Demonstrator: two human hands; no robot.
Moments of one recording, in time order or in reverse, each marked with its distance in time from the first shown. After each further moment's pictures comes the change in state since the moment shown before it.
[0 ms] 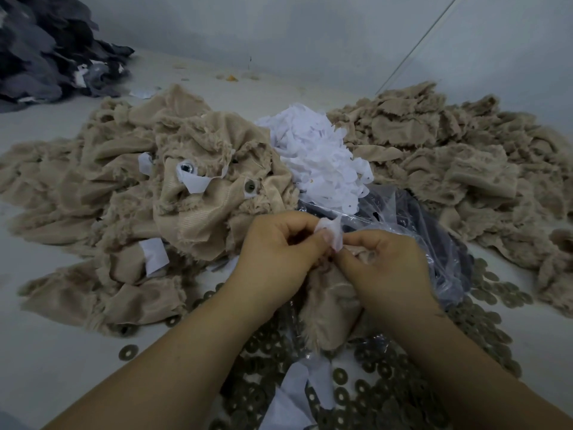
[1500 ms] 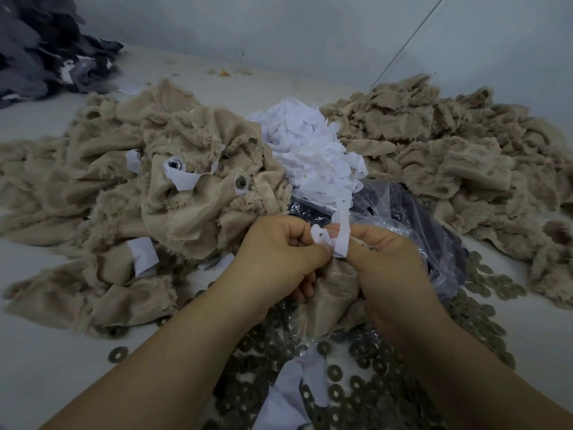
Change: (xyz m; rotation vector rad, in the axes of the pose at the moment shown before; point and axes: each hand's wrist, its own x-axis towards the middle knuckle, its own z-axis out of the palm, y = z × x) left_hand 0.002 -0.003 0.000 -0.001 -0.132 -0.245; right_hand -0.002 -0.001 0.003 0.668 -0.083 0.358
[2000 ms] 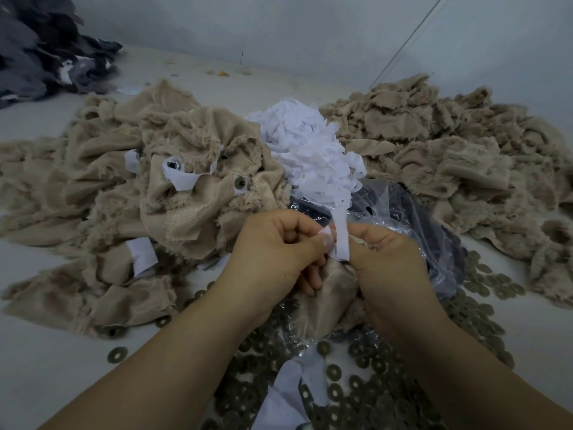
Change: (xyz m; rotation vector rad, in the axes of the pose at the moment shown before) left_hand -0.002 -0.002 0.003 -0.154 0.027 0.146; right_hand -0.004 -0.004 0.001 -0.027 -0.003 -0.045
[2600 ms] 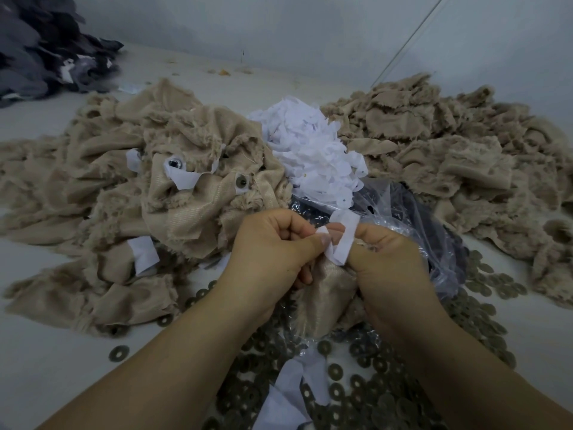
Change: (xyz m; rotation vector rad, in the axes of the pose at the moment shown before) left_hand 0.004 -0.007 0.001 0.052 0.154 -0.025; right_hand 0.004 0.006 -0.002 0.012 -0.027 0.021
